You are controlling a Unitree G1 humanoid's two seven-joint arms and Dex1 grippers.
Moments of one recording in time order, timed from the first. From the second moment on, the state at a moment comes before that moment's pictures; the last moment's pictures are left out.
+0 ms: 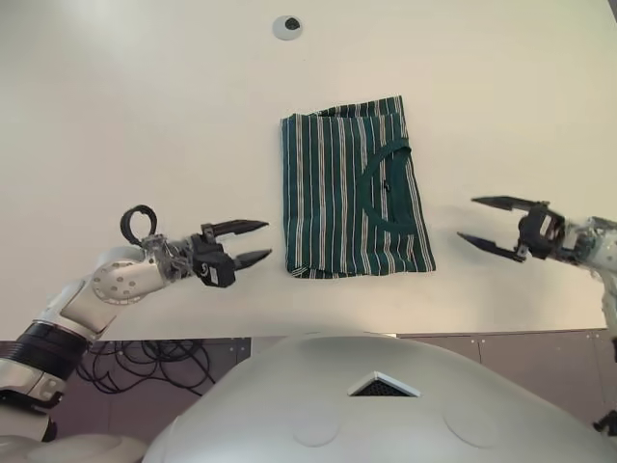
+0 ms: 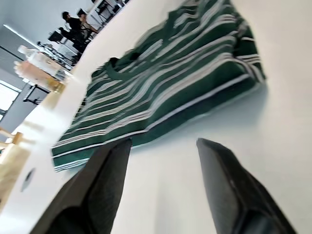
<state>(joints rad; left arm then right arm) 0.21 1.01 -0.46 0.05 0.08 -0.79 -0.52 0.30 -0.90 -0.07 0.21 0.19 -0.48 1.14</state>
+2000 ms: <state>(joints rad) 0.27 1.04 -0.34 -0.26 -0.97 0.15 -1.16 0.22 -0.98 0.23 -0.30 1.03 0.24 1.17</state>
